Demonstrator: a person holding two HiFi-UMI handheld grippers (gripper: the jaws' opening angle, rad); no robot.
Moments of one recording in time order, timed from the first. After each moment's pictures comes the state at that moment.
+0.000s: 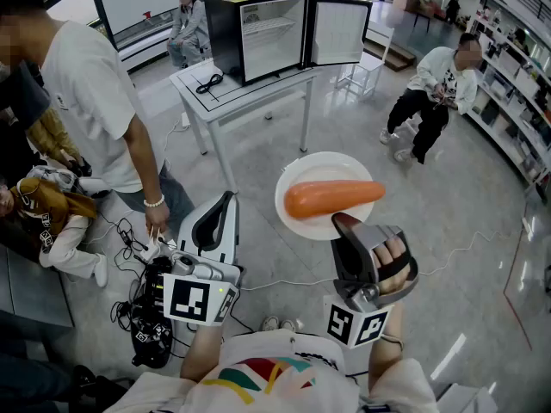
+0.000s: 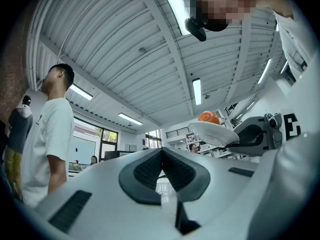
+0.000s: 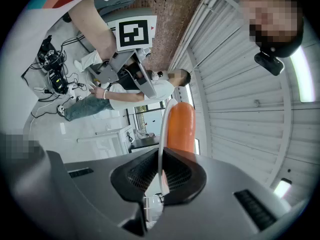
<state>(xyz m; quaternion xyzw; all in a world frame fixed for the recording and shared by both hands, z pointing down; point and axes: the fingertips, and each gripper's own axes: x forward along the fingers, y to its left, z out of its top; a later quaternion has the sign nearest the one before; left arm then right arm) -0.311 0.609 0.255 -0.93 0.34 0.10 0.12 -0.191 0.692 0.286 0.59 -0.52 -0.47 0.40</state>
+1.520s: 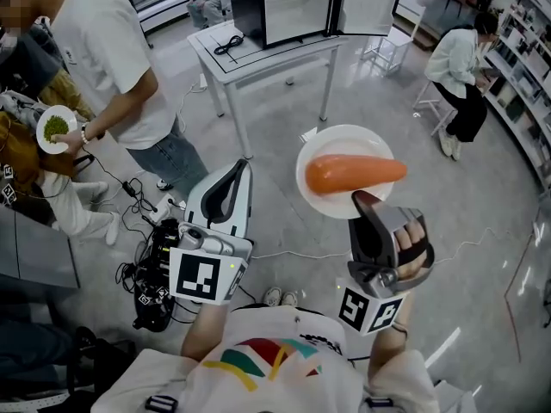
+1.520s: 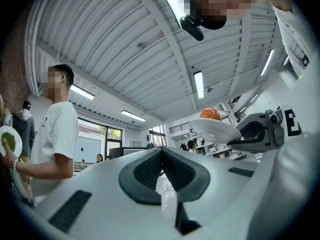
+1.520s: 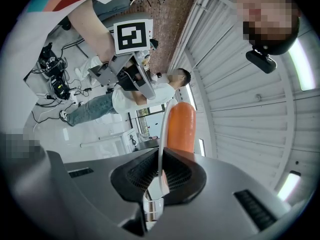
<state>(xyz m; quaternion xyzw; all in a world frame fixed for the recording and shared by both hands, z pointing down) -0.298 0.601 0.265 -0.92 0.37 0.08 0.12 -0.174 0.684 0.296 0.58 -0.55 -0.46 0.39</state>
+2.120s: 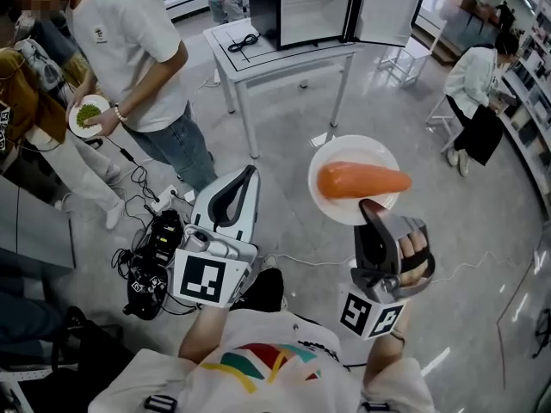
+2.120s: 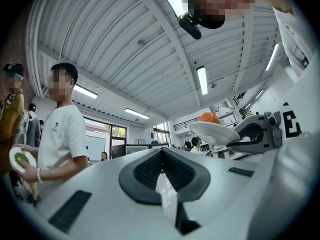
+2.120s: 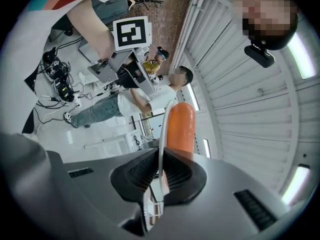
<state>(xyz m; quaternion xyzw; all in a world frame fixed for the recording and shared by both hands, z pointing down) -0.265 0.604 0.274 -0.91 0.39 0.07 0.12 -0.132 0.676 0.308 0.57 -0.58 -0.45 0.38</state>
